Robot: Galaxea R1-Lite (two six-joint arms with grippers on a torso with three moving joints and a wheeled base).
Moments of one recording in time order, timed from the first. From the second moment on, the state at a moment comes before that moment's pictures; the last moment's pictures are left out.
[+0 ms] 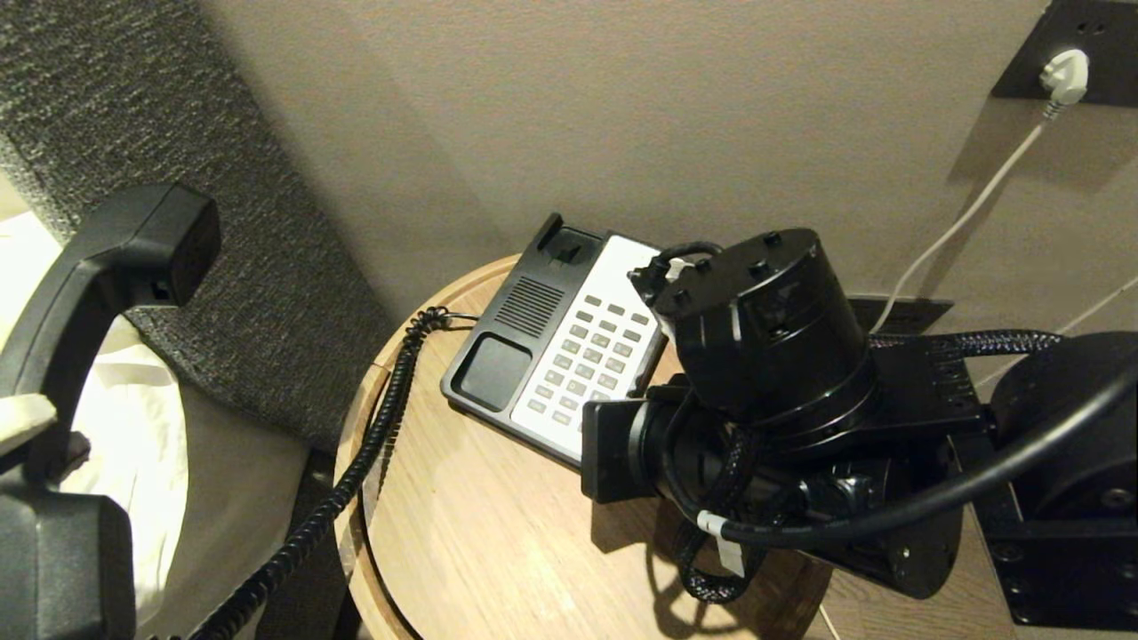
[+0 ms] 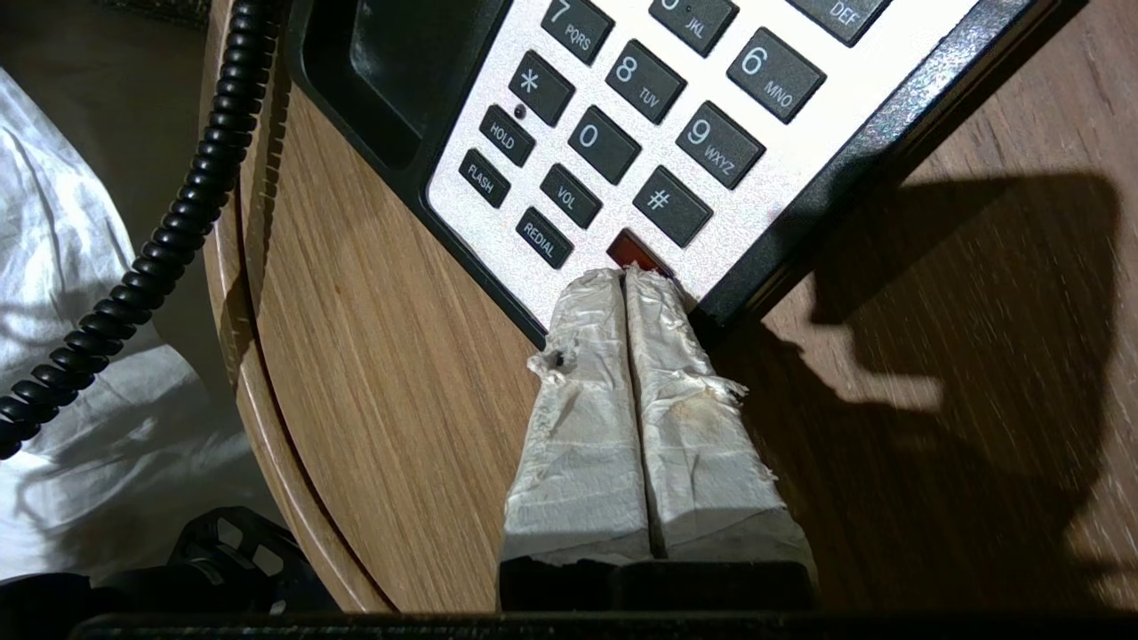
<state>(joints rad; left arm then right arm) -0.54 0.61 -0.59 -0.12 -0.03 -0.90 1.05 1.75 -1.22 0.06 -0.36 0.59</state>
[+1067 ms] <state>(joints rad) -0.54 0.61 -0.58 -0.12 -0.03 -0.90 1.06 1.73 -1.24 0.06 -0.35 0.61</state>
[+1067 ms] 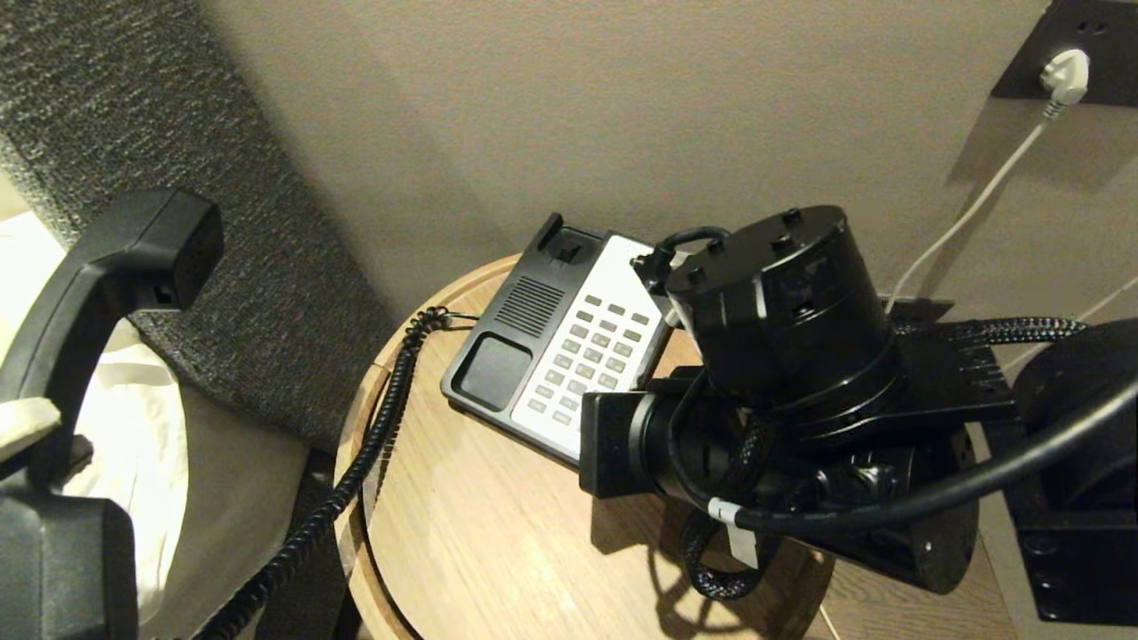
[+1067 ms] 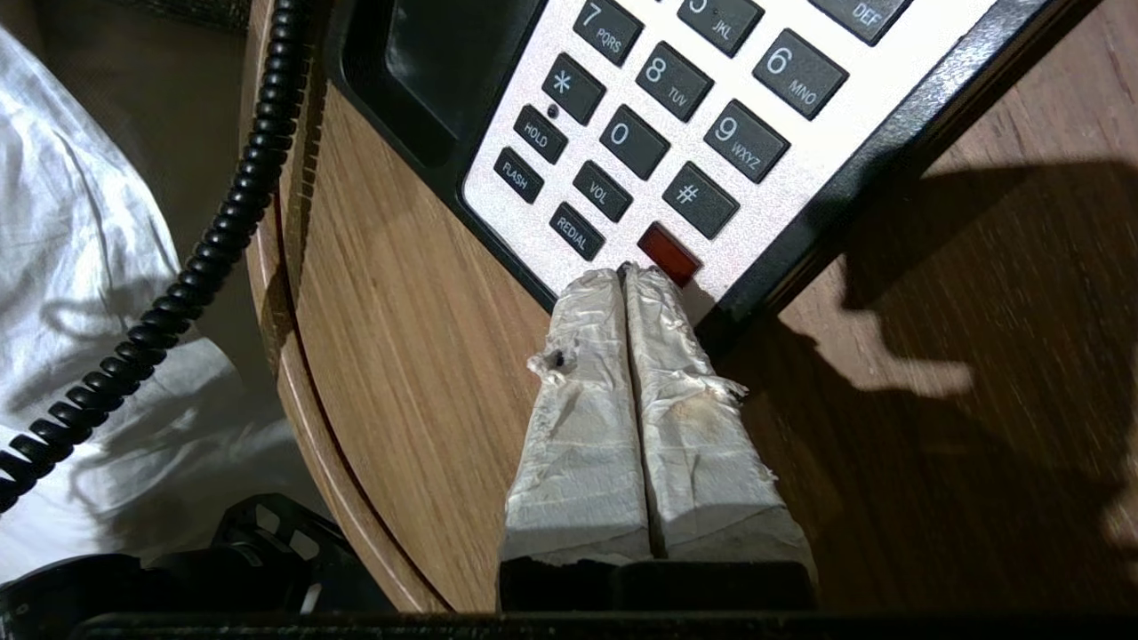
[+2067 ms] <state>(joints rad) -0.54 0.61 -0.58 -0.12 -0.03 -0.90 1.06 1.75 -1.23 0.05 -0.36 0.60</state>
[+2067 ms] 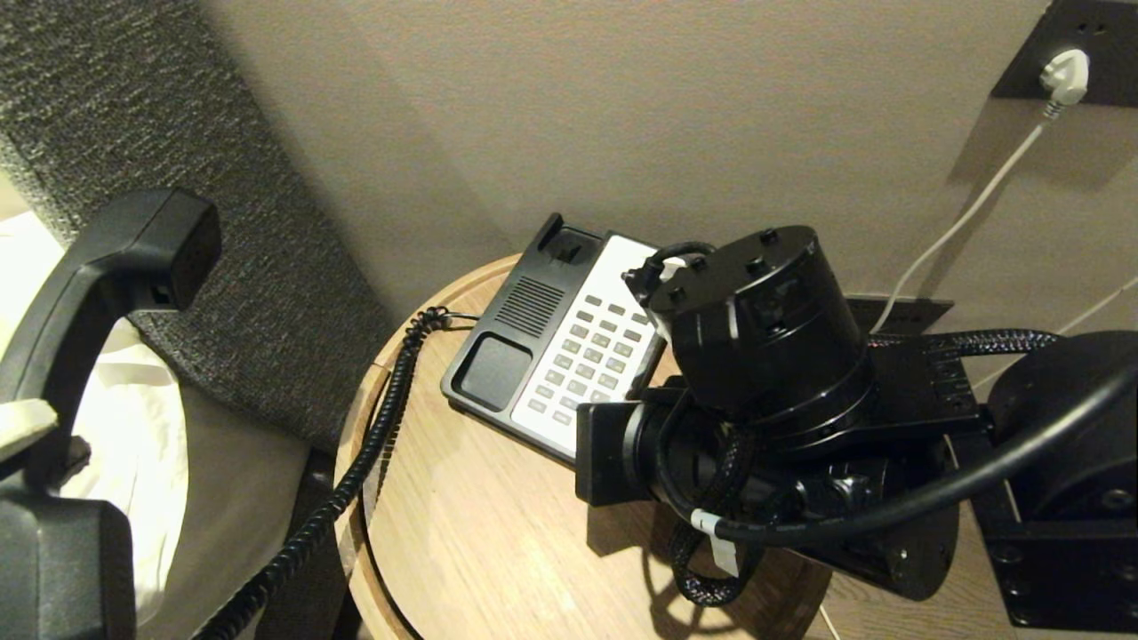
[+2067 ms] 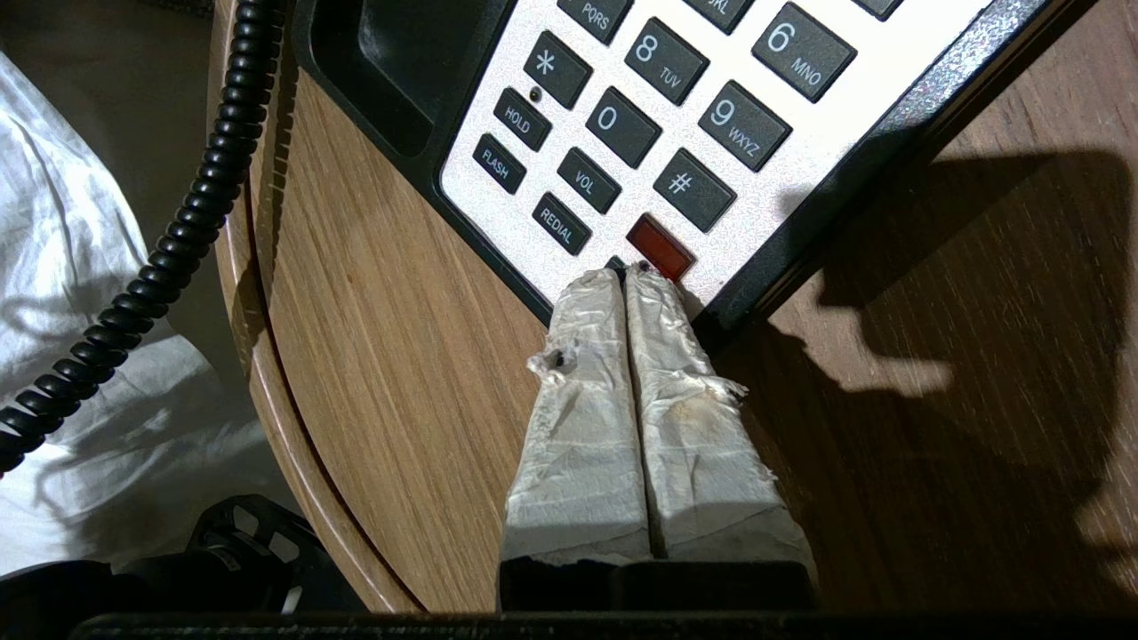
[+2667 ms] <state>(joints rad) -0.54 0.61 -0.58 -0.11 -0.03 -0.90 1.06 1.76 -1.23 0.05 -0.37 0.60</state>
